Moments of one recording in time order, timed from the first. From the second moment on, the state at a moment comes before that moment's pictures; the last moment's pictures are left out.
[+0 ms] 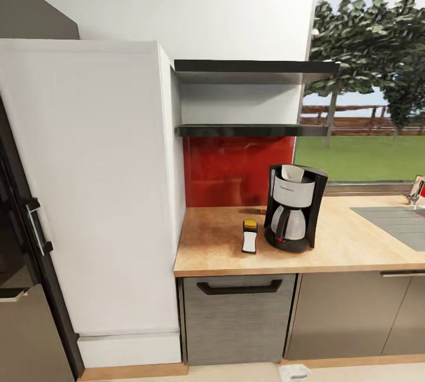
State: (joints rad) left arm 0.01 0.16 -0.33 -0.15 0.36 -0.05 0.15; right arm -0.44 0.09 0.23 -0.03 -0.12 -0.13 -0.23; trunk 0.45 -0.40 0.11
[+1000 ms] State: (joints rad) left arm 0.01 0.13 -0.32 -0.16 0.38 -0.05 0.15; right arm -0.42 0.01 0.24 -0.03 -0.12 0.00 0.00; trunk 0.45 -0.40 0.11
